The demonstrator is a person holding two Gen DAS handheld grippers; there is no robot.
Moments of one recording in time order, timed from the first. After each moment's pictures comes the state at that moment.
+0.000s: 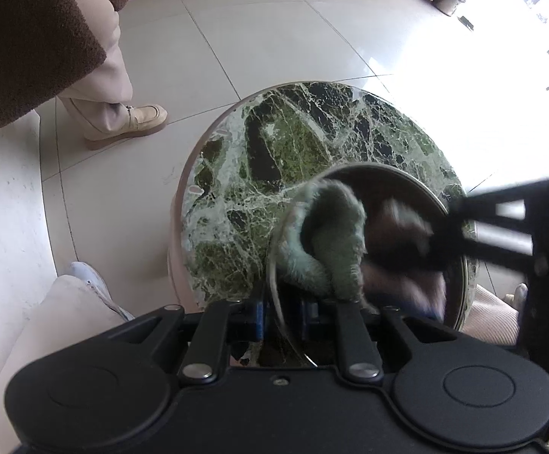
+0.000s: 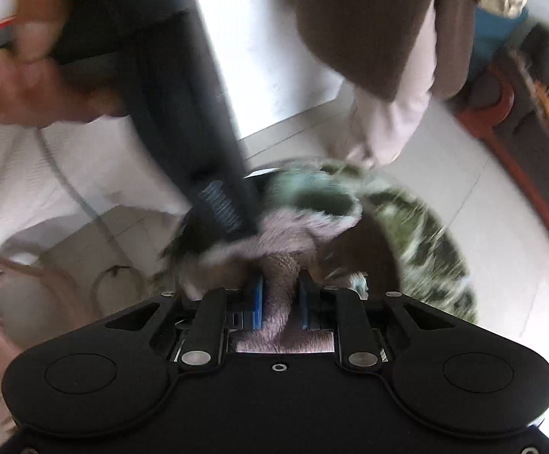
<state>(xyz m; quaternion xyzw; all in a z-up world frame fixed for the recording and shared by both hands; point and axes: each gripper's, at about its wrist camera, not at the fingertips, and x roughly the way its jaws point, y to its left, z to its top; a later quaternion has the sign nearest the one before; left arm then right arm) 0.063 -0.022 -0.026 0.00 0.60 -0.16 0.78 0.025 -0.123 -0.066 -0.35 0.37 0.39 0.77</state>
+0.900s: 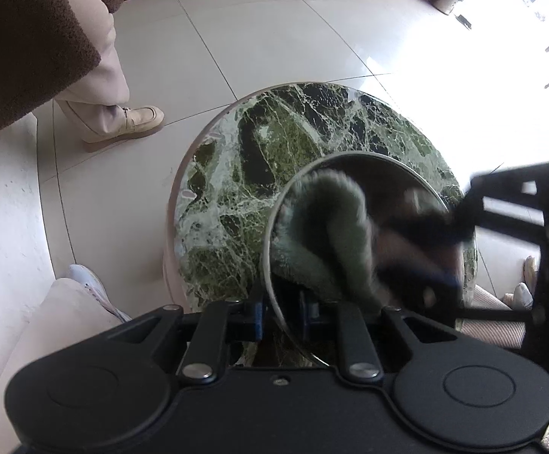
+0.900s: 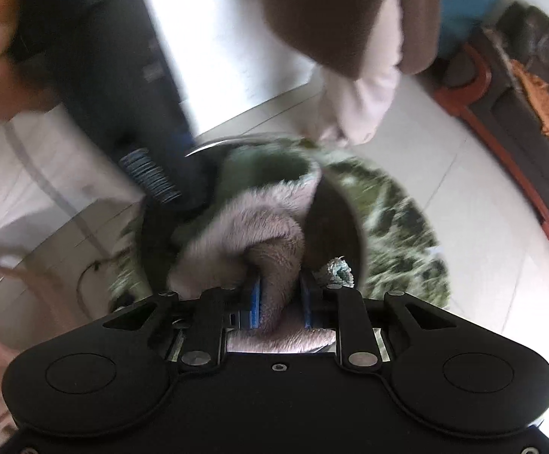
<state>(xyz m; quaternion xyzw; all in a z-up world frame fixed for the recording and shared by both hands) 0.066 -0.026 -0.027 0.00 0.60 -0.16 0.78 0.021 -0.142 -0.064 -0.33 0.41 0.38 0.76</state>
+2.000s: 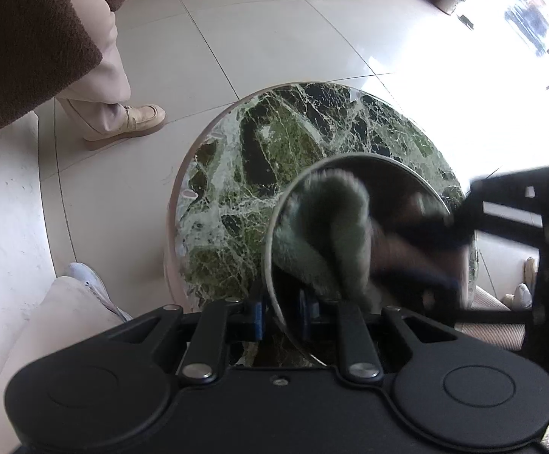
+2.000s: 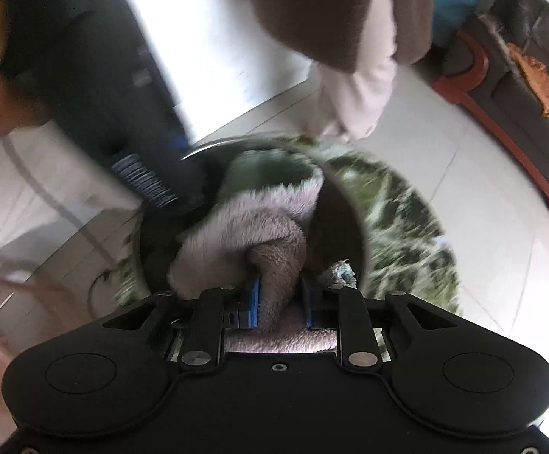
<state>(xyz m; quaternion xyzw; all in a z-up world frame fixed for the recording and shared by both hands) 0.066 -0.027 -0.027 0.00 0.60 -0.16 0.78 0.029 -0.147 -0.067 -0.30 0.42 0.38 0.77</state>
